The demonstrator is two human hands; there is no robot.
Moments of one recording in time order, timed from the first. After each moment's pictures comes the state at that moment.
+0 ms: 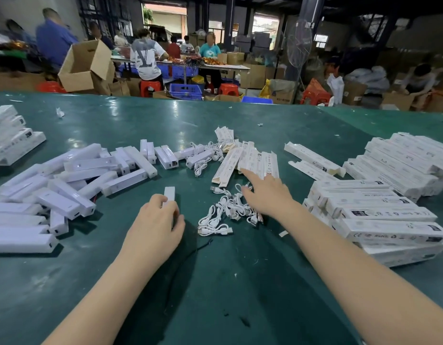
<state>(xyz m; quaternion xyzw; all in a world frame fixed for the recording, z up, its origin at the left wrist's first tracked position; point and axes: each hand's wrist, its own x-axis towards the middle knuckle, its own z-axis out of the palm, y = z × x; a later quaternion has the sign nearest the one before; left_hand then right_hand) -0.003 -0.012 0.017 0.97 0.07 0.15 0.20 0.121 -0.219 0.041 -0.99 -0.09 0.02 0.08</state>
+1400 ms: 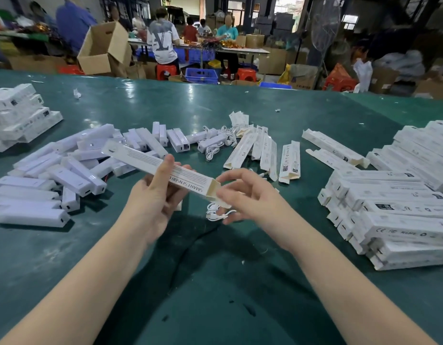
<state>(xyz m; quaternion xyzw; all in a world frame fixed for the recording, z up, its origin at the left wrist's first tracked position) 0.003 -0.016 0.040 0.43 0.15 0.17 0.87 0.028 -0.198 0.050 -0.69 -0.23 0.18 0.66</state>
